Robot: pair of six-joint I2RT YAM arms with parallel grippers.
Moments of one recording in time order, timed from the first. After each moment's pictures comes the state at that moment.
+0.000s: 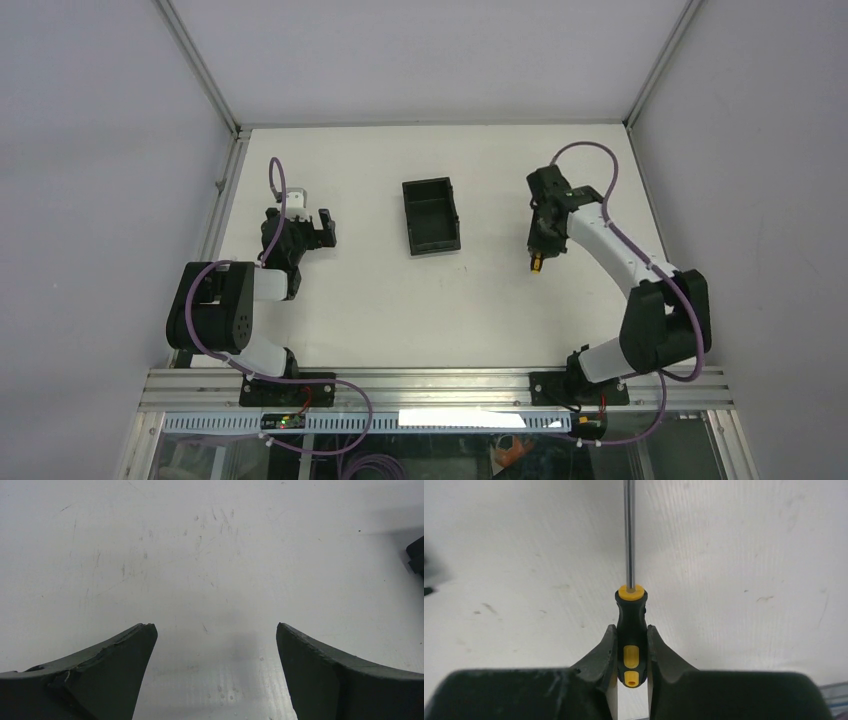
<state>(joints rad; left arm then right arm) -0.01 1.54 0.38 0.84 0.01 -0.05 0.32 1.48 1.04 -0.90 0.20 0.51</state>
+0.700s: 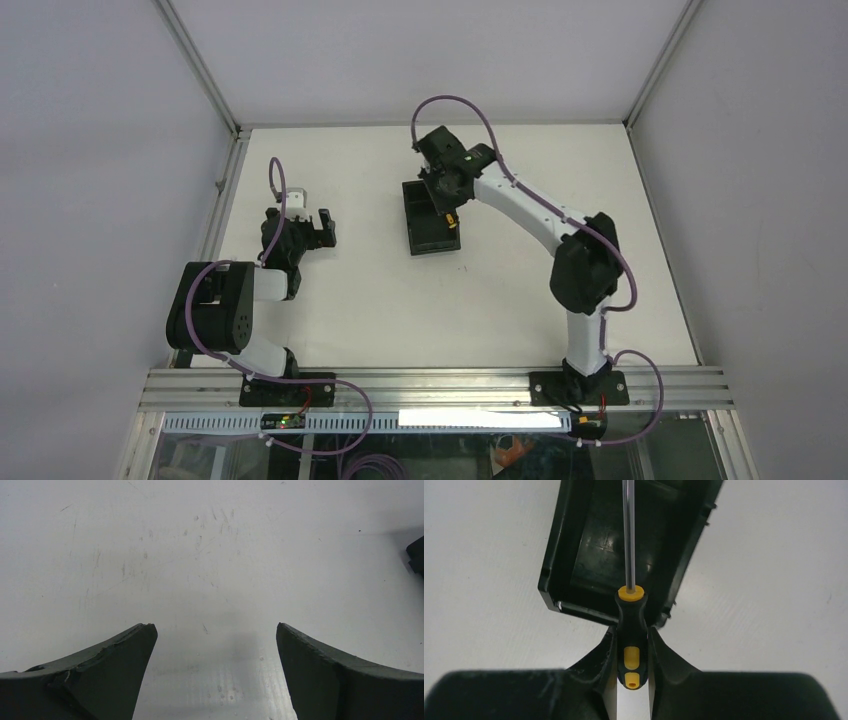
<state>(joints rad) -0.01 1.54 0.38 0.84 0.01 -0.05 0.70 1.89 1.78 -0.93 0.17 0.18</state>
